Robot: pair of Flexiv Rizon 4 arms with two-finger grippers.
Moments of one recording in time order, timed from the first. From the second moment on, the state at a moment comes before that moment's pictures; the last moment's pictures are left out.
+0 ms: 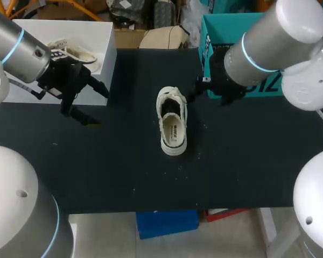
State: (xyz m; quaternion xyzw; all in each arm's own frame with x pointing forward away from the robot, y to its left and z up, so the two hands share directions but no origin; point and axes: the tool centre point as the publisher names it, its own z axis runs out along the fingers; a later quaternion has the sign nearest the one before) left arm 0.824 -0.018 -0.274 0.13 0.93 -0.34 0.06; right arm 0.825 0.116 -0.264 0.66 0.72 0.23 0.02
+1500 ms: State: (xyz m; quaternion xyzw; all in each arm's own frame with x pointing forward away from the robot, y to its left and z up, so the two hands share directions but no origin) left arm 0.824 -0.017 -0.274 0.13 0.93 -0.34 0.06; right arm 0.888 0.143 -0.340 0.65 0.75 0.11 0.04
